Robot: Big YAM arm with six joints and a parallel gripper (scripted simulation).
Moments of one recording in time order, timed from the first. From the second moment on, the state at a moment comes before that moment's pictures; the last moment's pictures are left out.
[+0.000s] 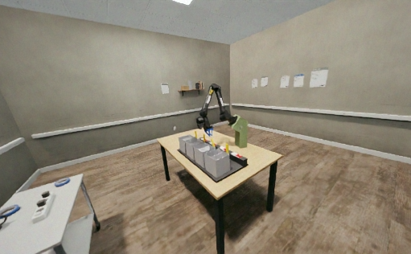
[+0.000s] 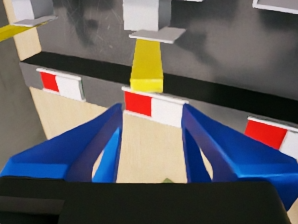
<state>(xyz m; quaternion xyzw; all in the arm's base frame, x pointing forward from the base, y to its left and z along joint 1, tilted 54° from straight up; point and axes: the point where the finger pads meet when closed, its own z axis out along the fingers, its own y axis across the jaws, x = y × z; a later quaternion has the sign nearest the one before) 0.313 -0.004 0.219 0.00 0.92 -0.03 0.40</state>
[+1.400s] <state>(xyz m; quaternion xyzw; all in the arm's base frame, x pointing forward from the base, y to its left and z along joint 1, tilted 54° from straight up) 0.397 0.082 0.309 0.07 0.88 -0.22 0.41</state>
